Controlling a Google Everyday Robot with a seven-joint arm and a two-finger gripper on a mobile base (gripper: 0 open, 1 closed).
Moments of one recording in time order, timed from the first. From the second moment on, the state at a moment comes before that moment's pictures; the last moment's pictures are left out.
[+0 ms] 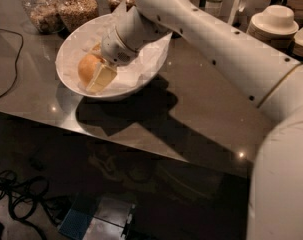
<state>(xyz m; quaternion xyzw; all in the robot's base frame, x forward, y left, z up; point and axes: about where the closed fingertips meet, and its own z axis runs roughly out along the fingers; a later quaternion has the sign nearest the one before) 0.618 0.163 0.873 -0.74 0.54 0.23 0.33</state>
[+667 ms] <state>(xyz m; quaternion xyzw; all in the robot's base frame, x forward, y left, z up) 0.585 0.101 0.965 -0.65 0.52 0.25 0.50</state>
